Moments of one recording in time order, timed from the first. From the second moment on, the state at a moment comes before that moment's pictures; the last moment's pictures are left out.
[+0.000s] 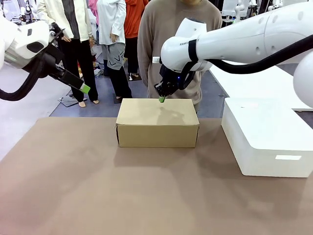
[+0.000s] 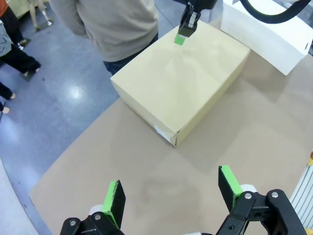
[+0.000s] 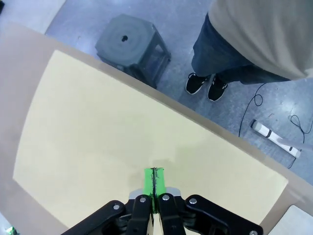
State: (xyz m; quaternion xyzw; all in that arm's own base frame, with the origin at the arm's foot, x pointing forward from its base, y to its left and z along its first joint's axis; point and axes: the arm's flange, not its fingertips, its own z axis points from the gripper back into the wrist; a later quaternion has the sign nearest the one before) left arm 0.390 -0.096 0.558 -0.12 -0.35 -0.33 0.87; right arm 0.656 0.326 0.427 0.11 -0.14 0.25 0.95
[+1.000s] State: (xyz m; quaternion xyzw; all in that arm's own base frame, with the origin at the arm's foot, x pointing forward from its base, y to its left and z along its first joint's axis) left arm 0.390 -0.097 0.558 -0.12 -0.35 -0.33 0.87; right arm 0.636 0.326 0.480 0.09 -0.12 0.25 0.96
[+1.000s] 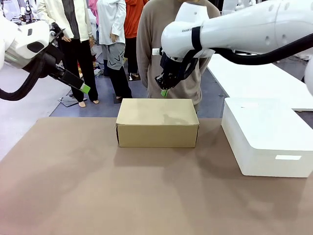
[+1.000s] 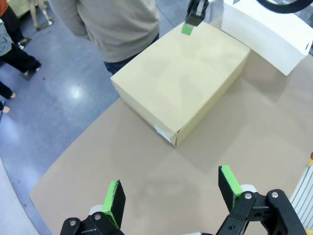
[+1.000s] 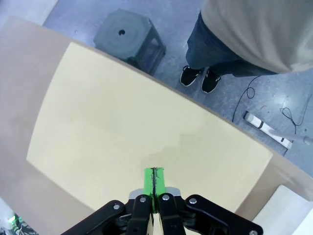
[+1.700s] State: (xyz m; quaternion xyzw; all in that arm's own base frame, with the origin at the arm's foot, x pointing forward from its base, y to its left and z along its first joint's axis) left arm 0.390 -0.097 0.558 -0.12 -0.35 -0.33 0.87; right arm 0.551 0.290 0.512 0.11 -0.12 0.30 0.94
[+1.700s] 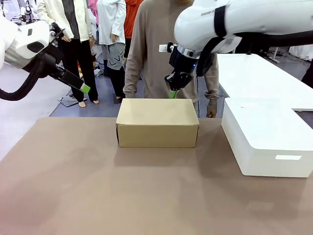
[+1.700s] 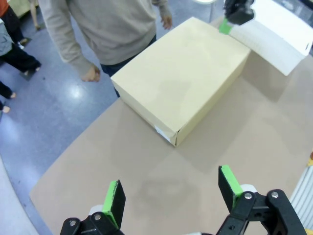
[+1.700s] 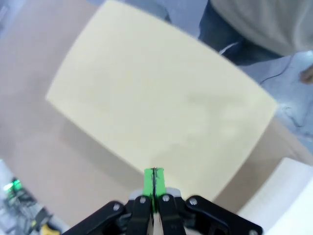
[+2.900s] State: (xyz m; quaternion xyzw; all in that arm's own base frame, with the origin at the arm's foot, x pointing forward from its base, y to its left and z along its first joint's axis) left arm 0.390 -0.097 0.558 -0.12 -0.35 -0.33 0.87; right arm 0.384 0.200 0.506 0.08 -0.14 0.30 0.94
